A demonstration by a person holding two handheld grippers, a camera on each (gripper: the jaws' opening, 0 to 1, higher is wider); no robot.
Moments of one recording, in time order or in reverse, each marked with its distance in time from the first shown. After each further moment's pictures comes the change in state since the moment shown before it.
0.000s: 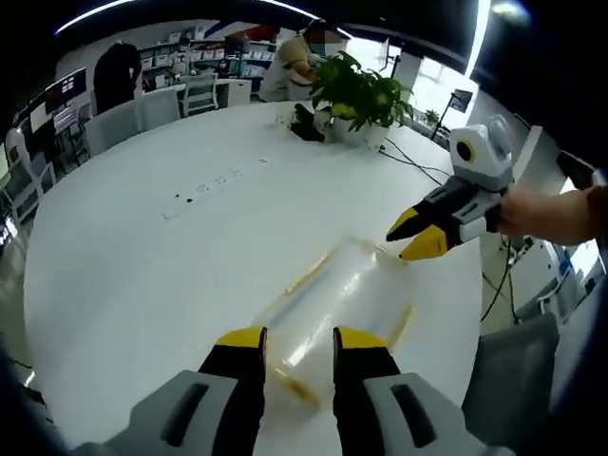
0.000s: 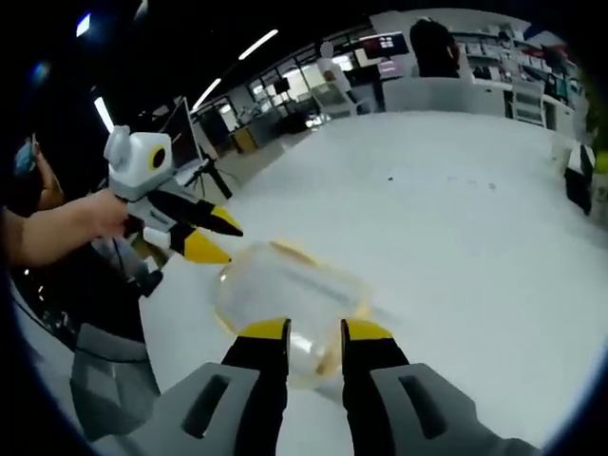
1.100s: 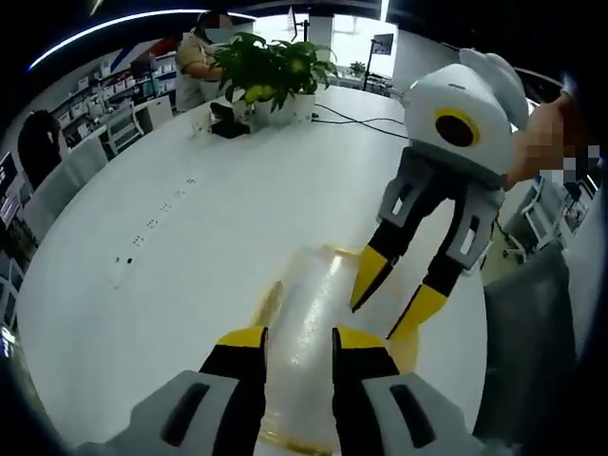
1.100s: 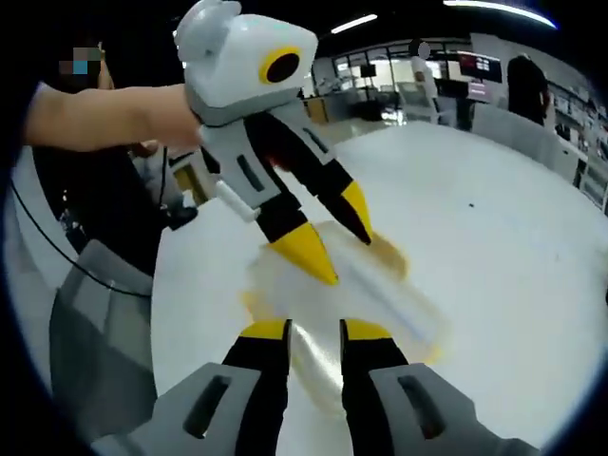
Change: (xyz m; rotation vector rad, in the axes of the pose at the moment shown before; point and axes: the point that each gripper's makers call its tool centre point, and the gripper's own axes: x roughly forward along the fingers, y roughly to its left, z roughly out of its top) left arm 0.038 -0.024 0.025 0.247 0.066 -0.105; right arm 0.030 0.044 -0.013 -0.375 0.104 0.204
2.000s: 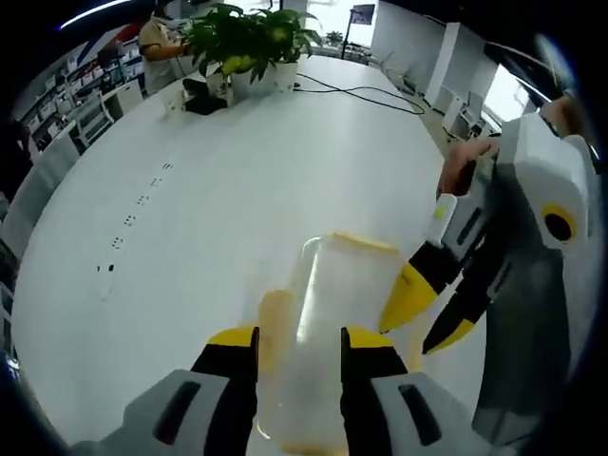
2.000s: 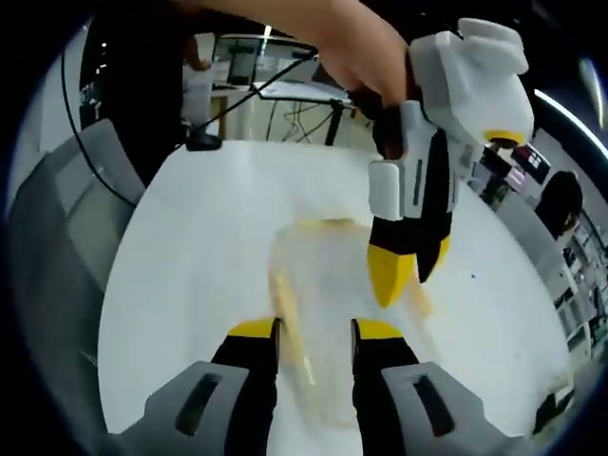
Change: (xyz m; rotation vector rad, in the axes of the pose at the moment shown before) left arm 0.024 0.011 0.001 0.050 0.149 -0.118; right arm 0.015 0.014 -0.009 -0.469 0.061 -0.103
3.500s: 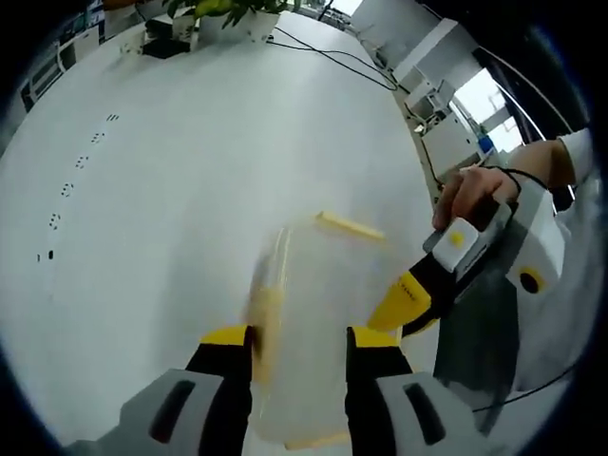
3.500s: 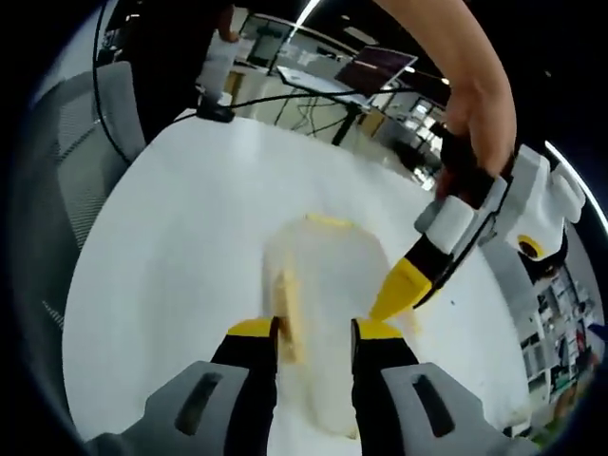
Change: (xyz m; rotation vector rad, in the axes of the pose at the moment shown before) left arm 0.015 -0.011 -0.009 -0.037 0.234 -0.292; right arm 0.004 0.002 -0.006 -0.193 0.012 -0.091
